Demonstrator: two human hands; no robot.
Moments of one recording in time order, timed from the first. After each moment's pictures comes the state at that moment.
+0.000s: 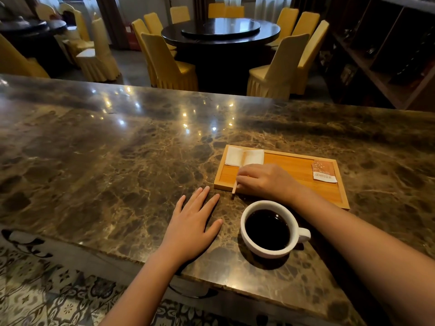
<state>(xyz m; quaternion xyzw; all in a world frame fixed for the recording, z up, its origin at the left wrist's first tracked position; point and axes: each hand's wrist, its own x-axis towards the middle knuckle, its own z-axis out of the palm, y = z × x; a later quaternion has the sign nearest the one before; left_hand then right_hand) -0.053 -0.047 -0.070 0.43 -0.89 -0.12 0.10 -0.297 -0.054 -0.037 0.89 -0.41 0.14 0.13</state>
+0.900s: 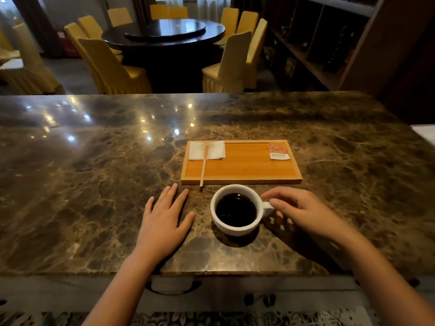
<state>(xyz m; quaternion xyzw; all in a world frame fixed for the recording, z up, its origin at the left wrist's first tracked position) -0.052 -0.051 -0.073 0.41 -0.90 -0.12 0.12 -0.298 0.112 -0.010 0.56 -0.69 0.35 -0.28</state>
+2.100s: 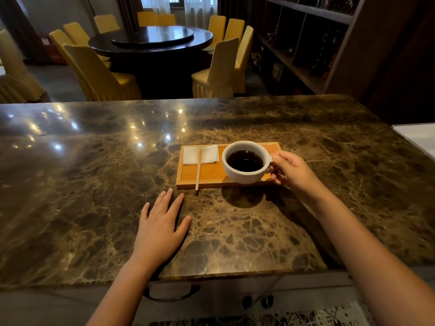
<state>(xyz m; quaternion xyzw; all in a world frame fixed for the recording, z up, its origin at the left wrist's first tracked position) -0.052 -0.051 -0.076 0.40 -0.90 -0.12 0.13 -0.324 0.063 0.001 0.37 -0.65 0.58 -0.34</state>
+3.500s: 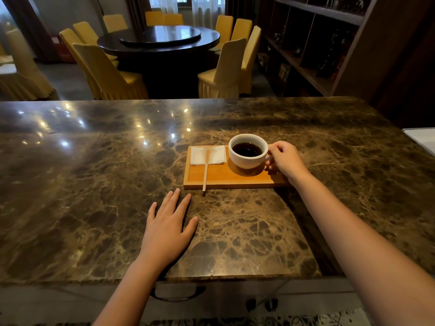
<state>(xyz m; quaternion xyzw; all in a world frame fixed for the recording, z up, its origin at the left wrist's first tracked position) -0.052 -0.052 -0.073 0.41 -0.90 -0.12 0.11 -0.348 0.000 -0.018 0.29 -0.80 0.48 -0.21</state>
